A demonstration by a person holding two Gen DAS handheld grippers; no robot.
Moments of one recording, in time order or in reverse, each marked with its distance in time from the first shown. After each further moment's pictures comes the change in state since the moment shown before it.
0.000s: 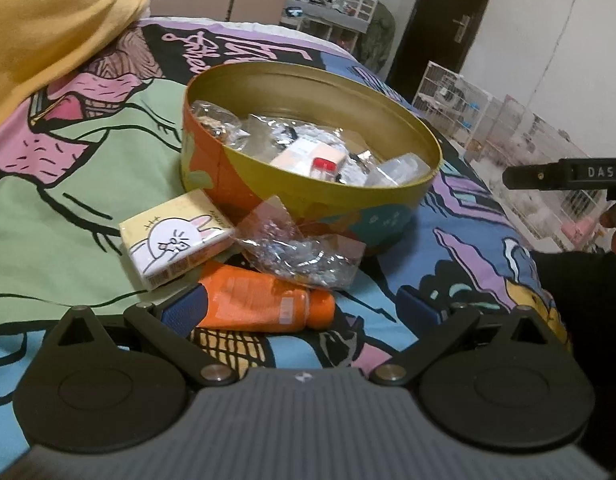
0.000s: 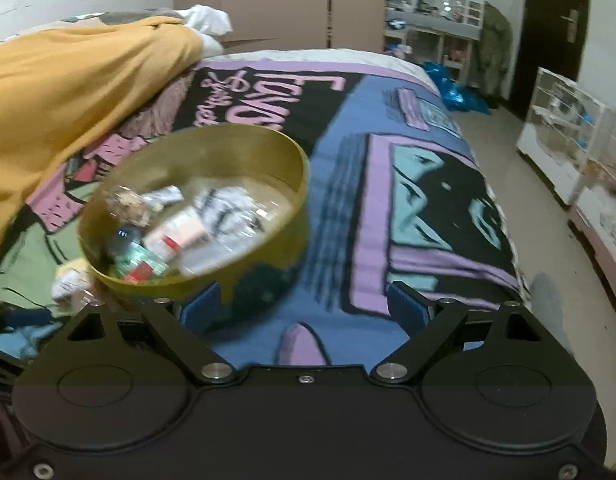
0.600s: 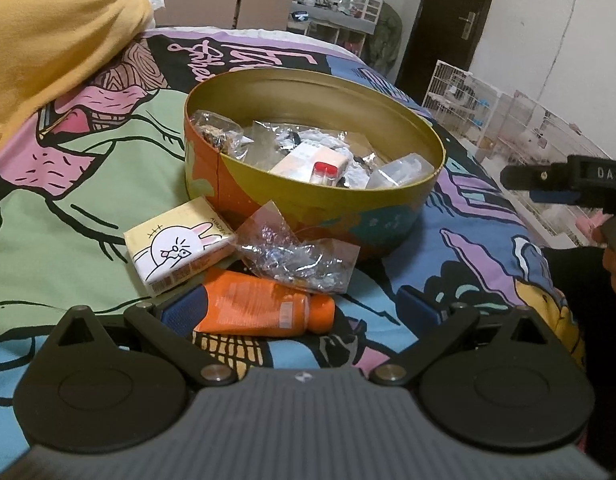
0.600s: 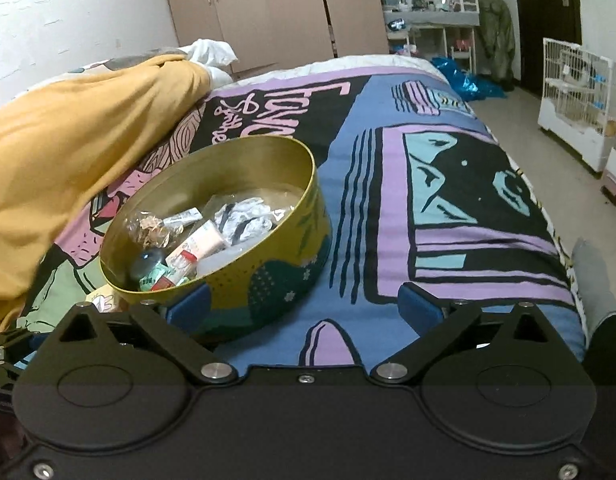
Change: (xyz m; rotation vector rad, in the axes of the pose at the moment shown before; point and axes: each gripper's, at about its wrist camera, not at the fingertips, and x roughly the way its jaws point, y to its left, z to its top) left arm -0.001 -0.011 0.002 0.015 -0.021 0.060; right arm 0.012 -0.008 -0.014 0.119 -0.061 0.149
